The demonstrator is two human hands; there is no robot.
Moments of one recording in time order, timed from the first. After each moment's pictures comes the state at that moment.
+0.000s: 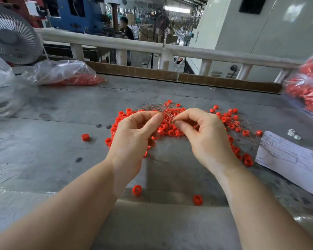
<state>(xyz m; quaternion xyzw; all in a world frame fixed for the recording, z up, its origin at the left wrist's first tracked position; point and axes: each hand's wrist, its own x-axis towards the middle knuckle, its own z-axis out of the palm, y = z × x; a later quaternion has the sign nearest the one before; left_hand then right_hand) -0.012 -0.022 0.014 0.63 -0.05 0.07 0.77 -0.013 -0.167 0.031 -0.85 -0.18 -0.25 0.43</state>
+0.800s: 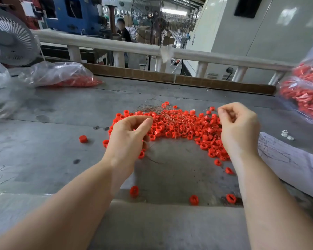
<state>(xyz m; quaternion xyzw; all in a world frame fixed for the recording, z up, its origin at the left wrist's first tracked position) -0.007 -0.015 0.008 0.68 0.00 0.09 0.73 0.012 -0.223 0.028 -0.83 0.05 -0.40 0.39</state>
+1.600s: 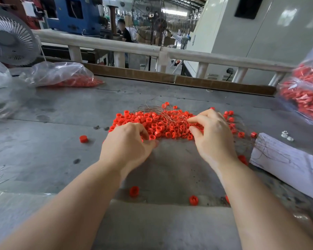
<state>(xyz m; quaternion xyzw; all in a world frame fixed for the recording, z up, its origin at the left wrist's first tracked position) -0.008 -0.008 0.011 0.94 -0.01 0.15 0.31 0.006 -0.194 0.017 -0.92 -0.07 -0.31 0.21</state>
